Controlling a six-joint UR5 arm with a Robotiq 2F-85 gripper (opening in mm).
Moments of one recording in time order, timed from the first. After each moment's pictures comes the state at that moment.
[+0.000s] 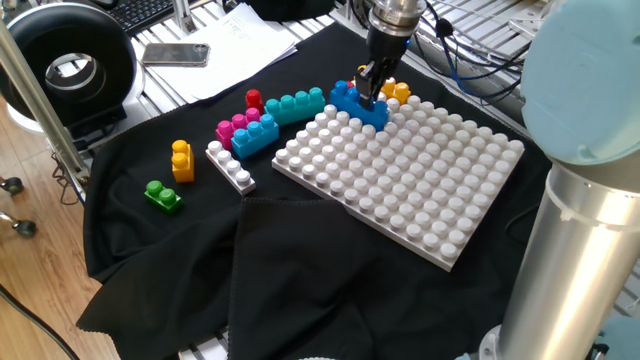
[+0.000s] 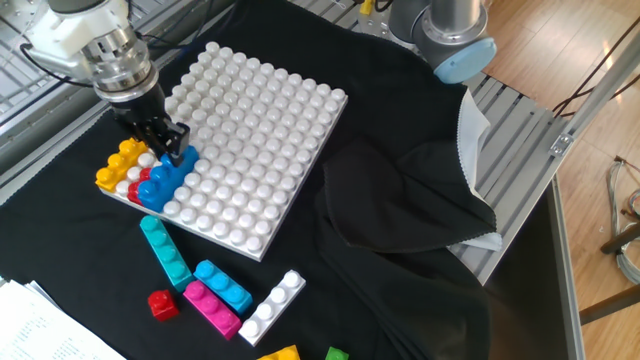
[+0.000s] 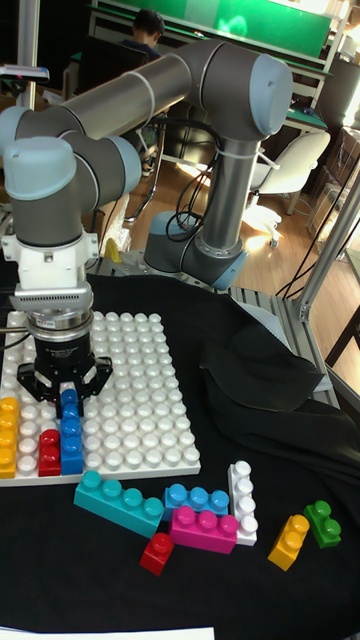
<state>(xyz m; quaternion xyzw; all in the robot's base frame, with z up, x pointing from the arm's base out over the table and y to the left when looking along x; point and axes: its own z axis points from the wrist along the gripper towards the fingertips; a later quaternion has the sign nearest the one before) 0.585 -0.127 0.060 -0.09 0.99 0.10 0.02</state>
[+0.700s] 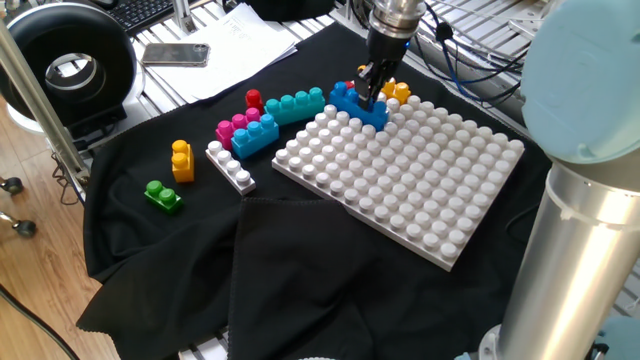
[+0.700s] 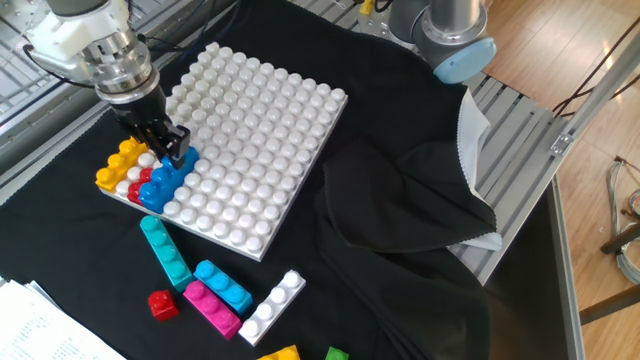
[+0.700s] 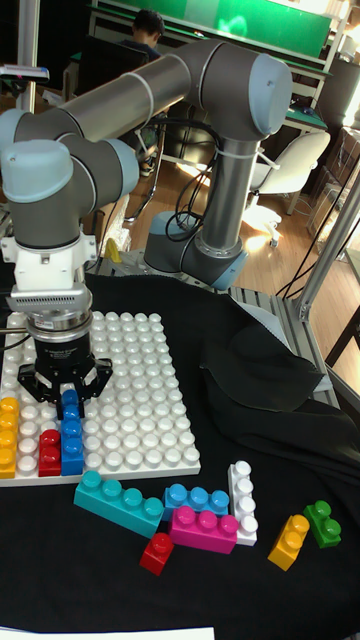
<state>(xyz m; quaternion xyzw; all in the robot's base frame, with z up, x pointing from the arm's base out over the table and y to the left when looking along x) 0.584 -0.127 0.056 -0.08 0.99 0.10 0.02</state>
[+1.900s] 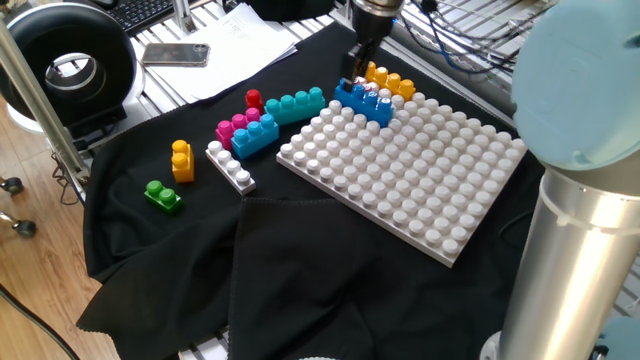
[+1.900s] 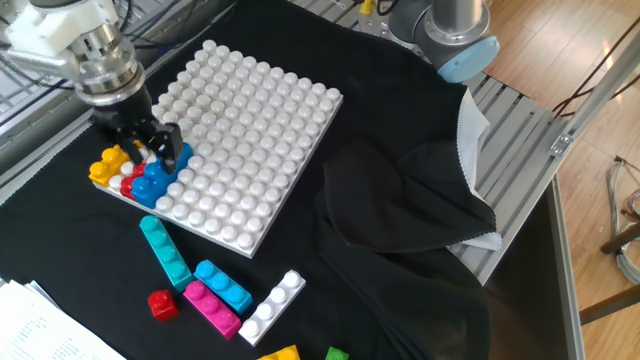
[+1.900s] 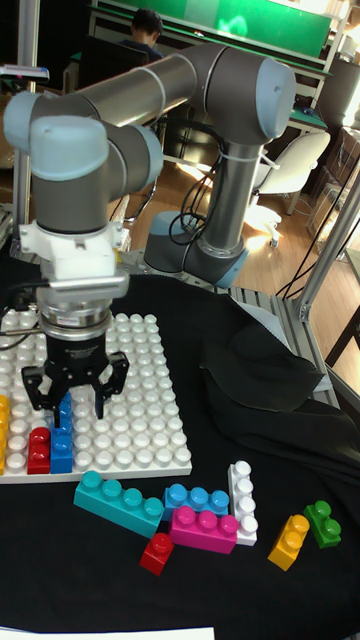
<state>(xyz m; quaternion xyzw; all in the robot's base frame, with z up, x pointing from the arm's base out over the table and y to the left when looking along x) 0.639 -0.110 0.096 -0.22 0.97 0.05 0.06</state>
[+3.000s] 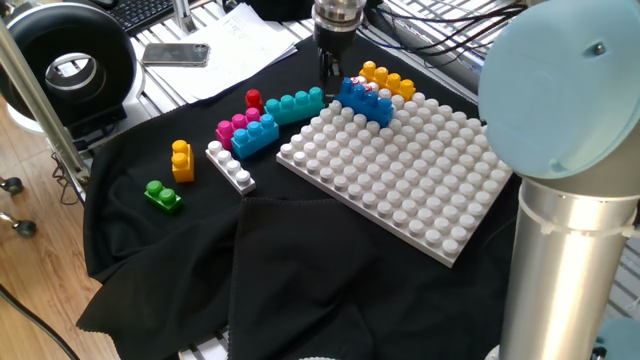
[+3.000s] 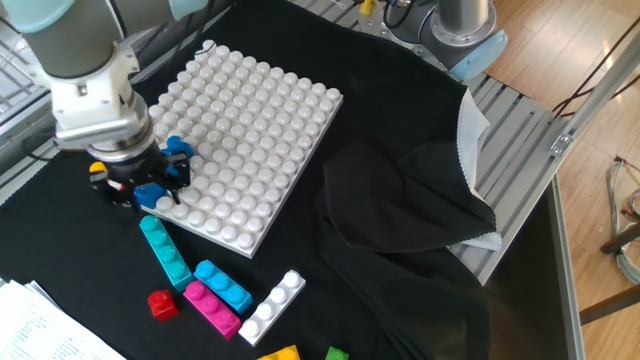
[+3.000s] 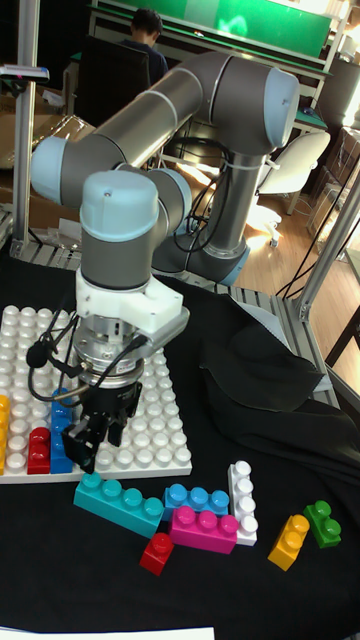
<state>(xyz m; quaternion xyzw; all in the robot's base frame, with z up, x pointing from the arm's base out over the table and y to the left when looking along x) 0.660 -0.066 0.061 -0.49 0.87 0.03 0.05</state>
